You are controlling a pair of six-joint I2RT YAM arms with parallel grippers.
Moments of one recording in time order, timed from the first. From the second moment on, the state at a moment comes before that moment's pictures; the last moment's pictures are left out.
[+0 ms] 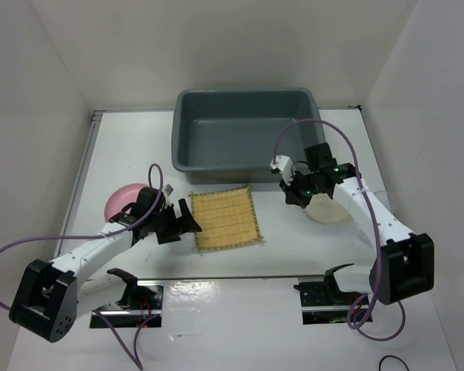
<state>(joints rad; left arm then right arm) -0.36 1.11 0.49 -0.33 0.35 -0.74 0.23 1.27 1.00 -0.79 -0.49 -0.70</state>
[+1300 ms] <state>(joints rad) -0.36 1.30 0.42 0.05 0.53 -0.71 0.74 1.66 0.94 -0.42 -0.25 -0.54</state>
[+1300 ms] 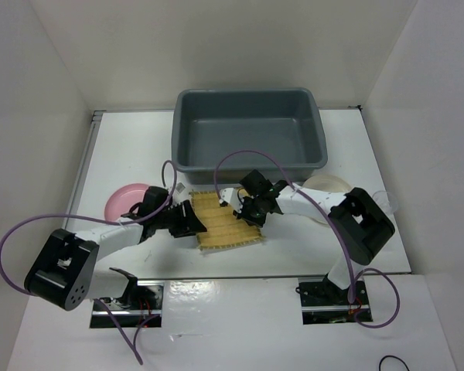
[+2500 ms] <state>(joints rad) -0.38 0.82 0.54 -0.31 0.54 -0.71 0.51 1.13 0.88 -0.60 -0.26 -0.54</state>
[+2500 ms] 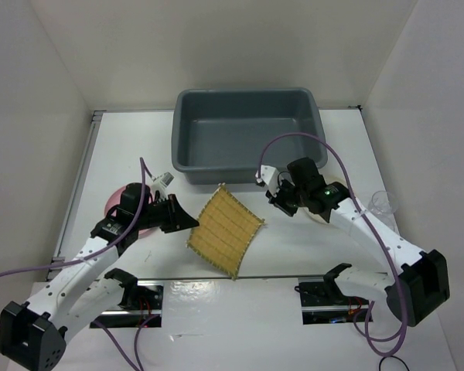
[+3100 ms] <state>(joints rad) -0.38 0.83 0.71 -0.41 0.54 -0.74 0.44 1.13 0.85 -0.60 -0.17 -0.50</state>
